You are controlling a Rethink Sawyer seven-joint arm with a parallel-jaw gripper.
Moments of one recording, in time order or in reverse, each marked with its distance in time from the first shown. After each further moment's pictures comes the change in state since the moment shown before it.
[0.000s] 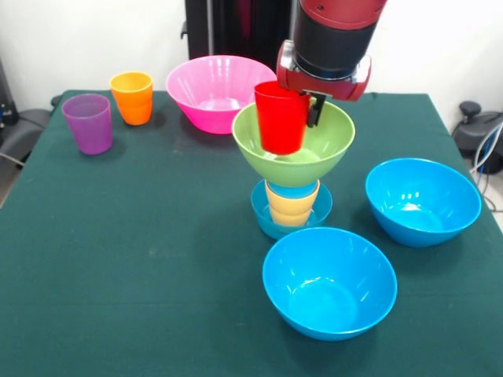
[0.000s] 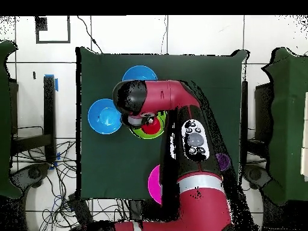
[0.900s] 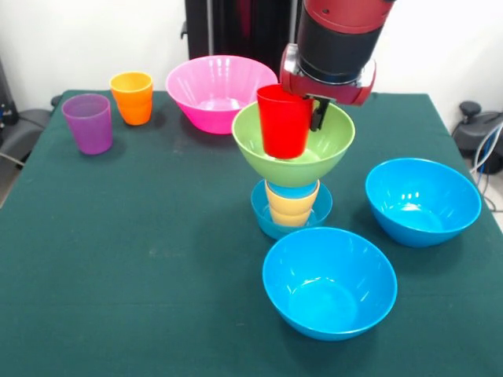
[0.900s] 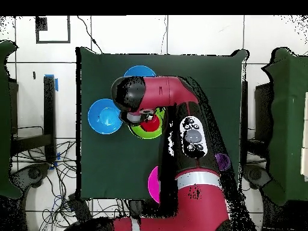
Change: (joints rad) arm 0.010 0.021 0.000 -0.041 0.000 0.028 0.000
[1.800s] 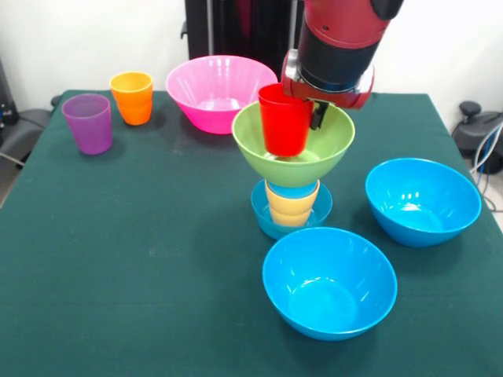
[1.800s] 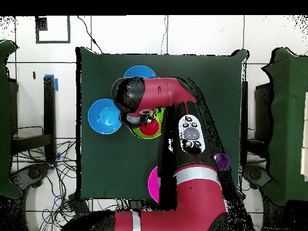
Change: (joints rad) arm 0.002 0.029 0.000 -0.008 -0.002 0.047 0.000
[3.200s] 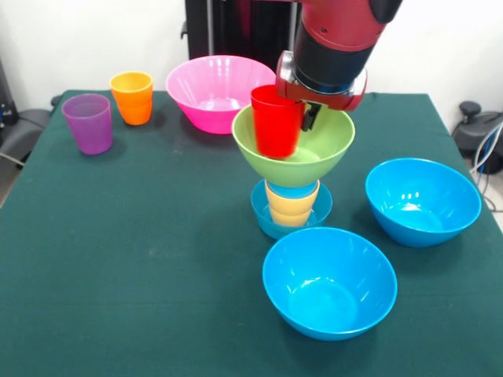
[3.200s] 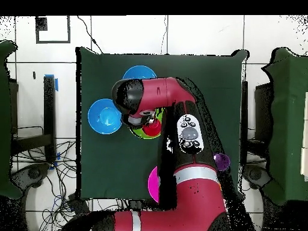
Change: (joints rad) arm 0.000 0.000 0.005 -0.001 -0.052 0.000 0.000
